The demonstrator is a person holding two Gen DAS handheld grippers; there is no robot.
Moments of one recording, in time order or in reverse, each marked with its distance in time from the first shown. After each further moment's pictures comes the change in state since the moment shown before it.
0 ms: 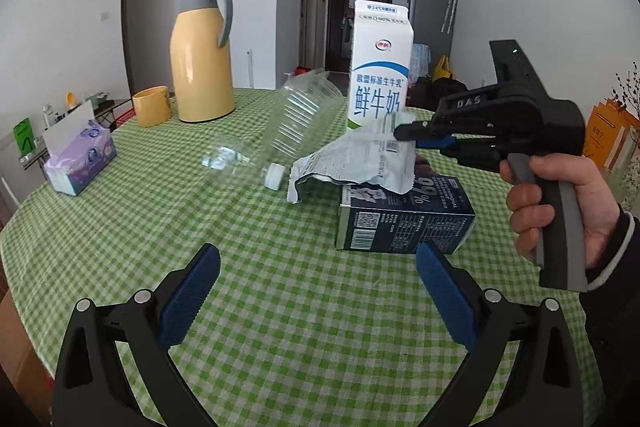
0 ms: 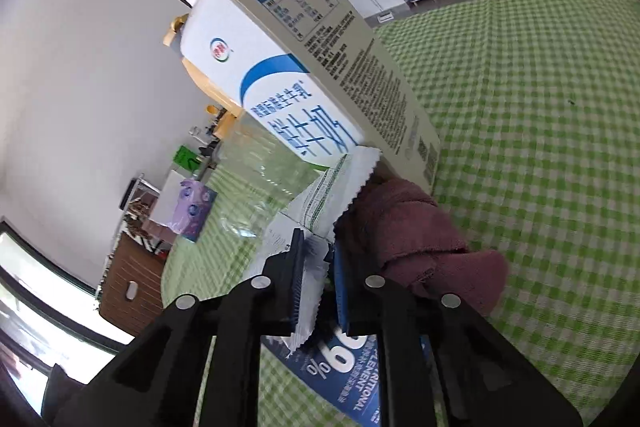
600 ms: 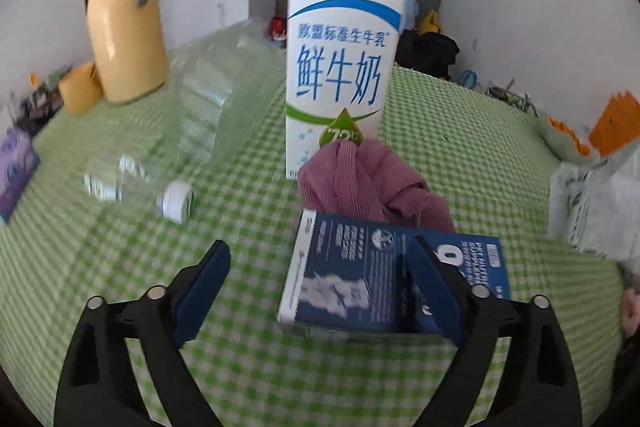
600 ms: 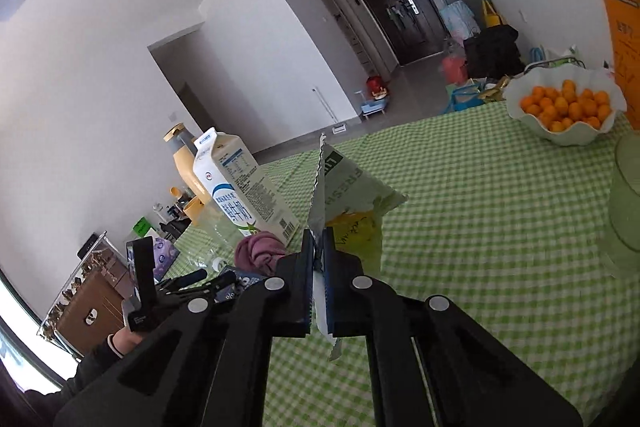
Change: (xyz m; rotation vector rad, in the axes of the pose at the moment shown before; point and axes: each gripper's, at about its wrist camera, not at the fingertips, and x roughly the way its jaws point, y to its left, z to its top) left arm 0.120 -0.036 0.053 -0.046 0.213 -0.083; right arm -0.256 -0.056 -0.068 -0.093 -0.383 -0.267
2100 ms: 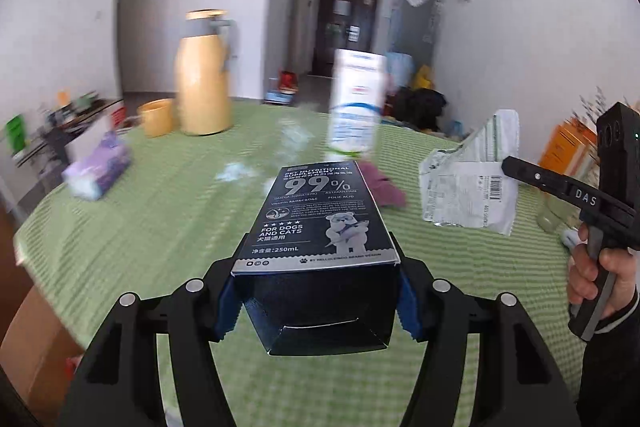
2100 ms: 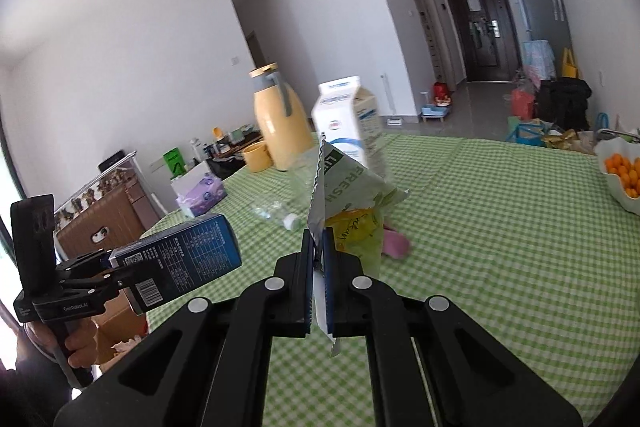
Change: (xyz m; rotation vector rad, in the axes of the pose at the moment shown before) left arm -0.239 0.071 -0.098 -0.004 -0.239 0.051; right arm 0.041 0.177 -0.052 -0.348 0.118 0.185
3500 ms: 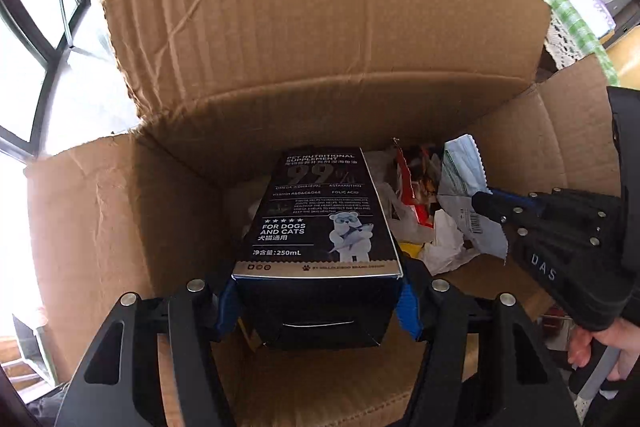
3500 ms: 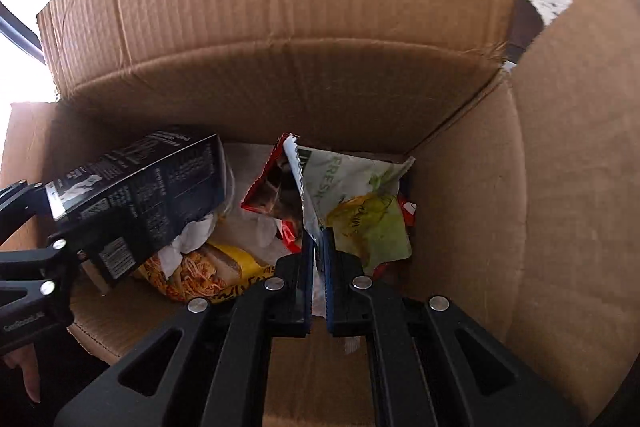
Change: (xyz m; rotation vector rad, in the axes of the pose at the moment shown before) left arm -0.029 0.407 -0.285 -0.852 0.537 0.541; right arm 0.435 0.435 -0.278 -0.741 0.991 0.235
